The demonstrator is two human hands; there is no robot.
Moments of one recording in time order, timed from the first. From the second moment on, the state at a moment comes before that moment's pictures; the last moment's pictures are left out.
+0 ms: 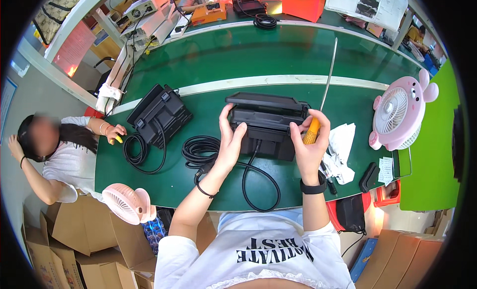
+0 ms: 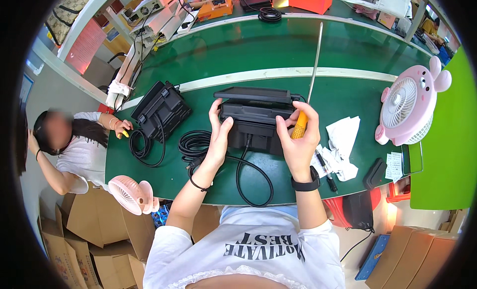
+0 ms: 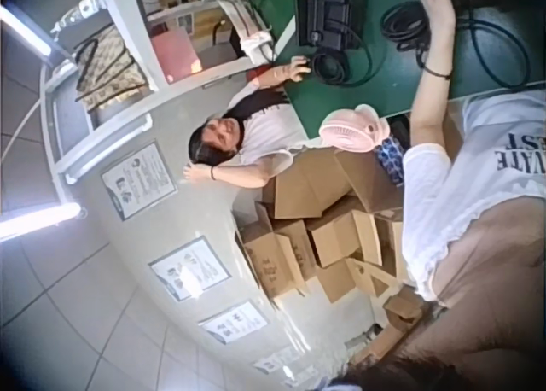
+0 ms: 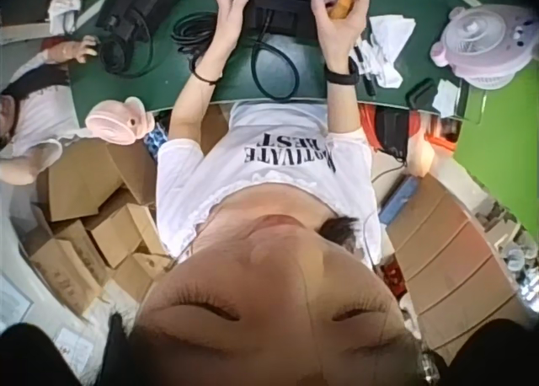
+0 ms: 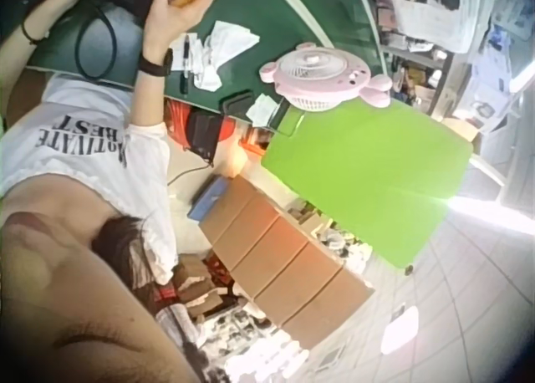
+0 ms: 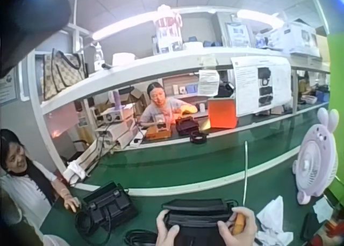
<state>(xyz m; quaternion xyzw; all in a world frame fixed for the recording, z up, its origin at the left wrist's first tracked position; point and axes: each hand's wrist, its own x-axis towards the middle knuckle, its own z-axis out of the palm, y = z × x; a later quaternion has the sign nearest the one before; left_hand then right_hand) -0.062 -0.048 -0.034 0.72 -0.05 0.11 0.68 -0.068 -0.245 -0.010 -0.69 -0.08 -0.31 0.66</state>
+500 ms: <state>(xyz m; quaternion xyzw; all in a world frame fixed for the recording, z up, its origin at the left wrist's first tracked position) -0.072 -0.035 -0.025 0.61 -0.09 0.01 0.79 -0.080 -0.243 -0.018 -0.64 -0.03 -0.25 0.72</state>
